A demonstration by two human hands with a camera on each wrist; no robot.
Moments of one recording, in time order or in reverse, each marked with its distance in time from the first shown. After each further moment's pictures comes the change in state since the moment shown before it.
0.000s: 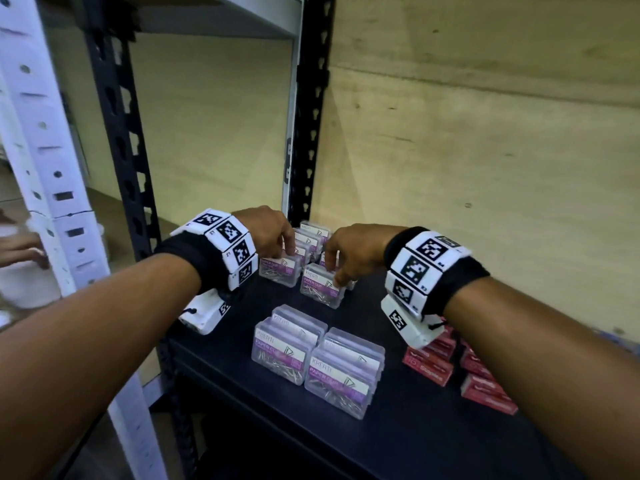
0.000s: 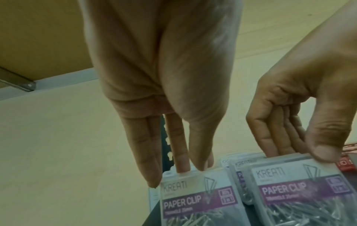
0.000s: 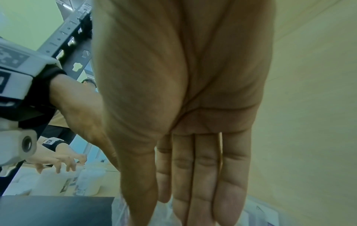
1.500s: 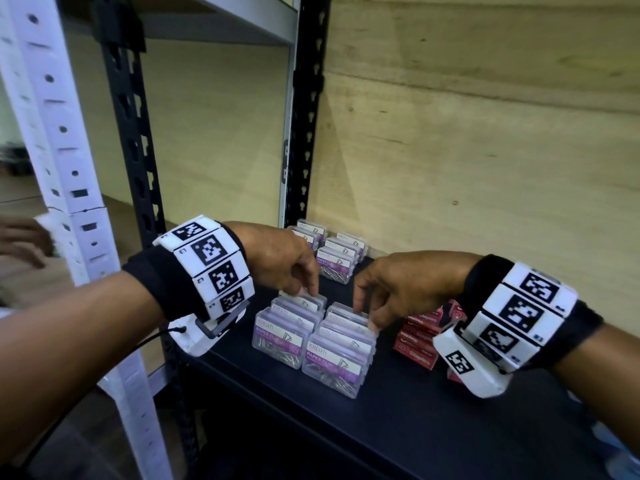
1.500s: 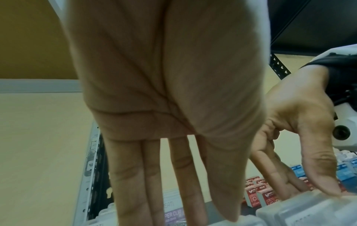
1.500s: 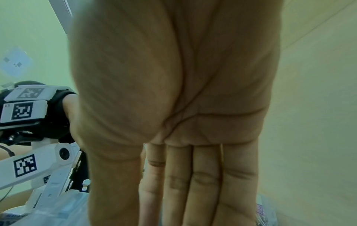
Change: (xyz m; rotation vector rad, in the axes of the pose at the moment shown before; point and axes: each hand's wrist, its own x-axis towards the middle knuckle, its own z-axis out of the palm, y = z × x) left_hand -0.064 0.052 -0.013 -0.052 -0.301 0.225; right_hand -0.101 0.012 0.014 0.155 -0.201 -0.094
